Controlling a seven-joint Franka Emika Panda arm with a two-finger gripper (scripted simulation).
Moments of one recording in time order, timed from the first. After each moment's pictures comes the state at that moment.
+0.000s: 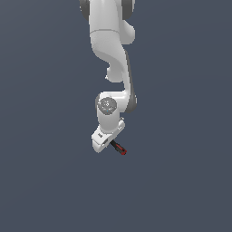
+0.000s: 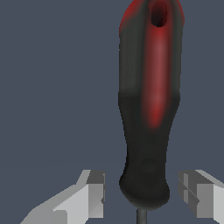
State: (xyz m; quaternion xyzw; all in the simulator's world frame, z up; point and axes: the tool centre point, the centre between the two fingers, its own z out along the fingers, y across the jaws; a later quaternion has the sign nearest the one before) arm 0.009 -0.030 0.015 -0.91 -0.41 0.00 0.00
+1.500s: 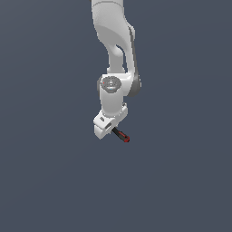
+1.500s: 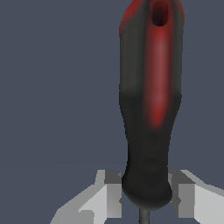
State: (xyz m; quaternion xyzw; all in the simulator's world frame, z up) arm -0.030 -0.017 0.080 -0.91 -0.41 0.00 0.00
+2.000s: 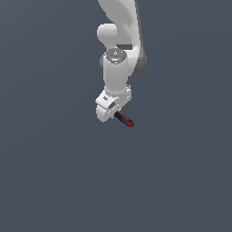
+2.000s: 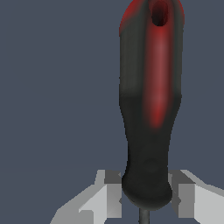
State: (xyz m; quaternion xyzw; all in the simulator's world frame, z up) arm -0.071 -0.002 0.154 -0.91 -0.41 0.00 0.00
